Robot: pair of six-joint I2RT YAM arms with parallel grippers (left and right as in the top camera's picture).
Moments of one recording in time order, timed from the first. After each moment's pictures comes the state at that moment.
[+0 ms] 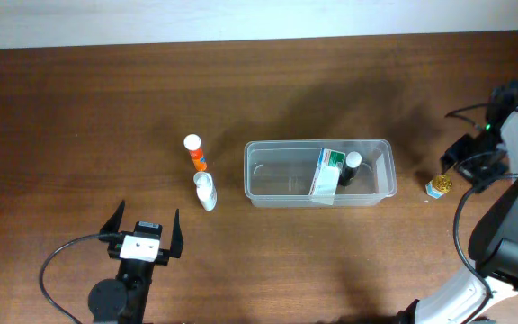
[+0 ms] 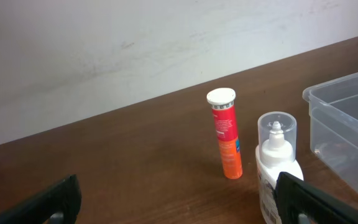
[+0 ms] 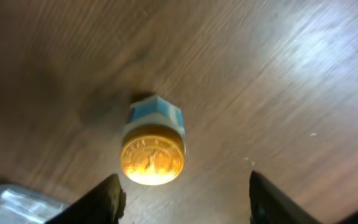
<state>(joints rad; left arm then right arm) 0.01 0.01 0.01 -0.06 0.13 0.25 -0.44 1.95 1.53 -1.22 0.02 0.50</state>
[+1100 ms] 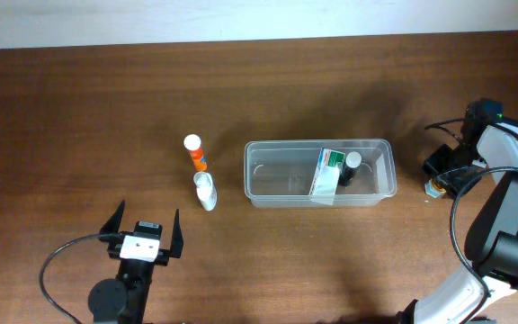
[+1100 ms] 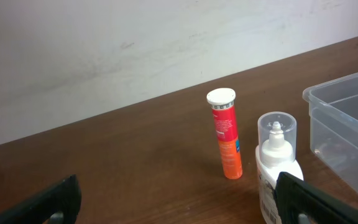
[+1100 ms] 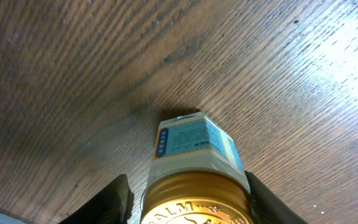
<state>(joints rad) 0.01 0.01 0.01 -0.06 0.13 0.25 -0.40 1.95 1.34 -0.97 -0.05 0.50</state>
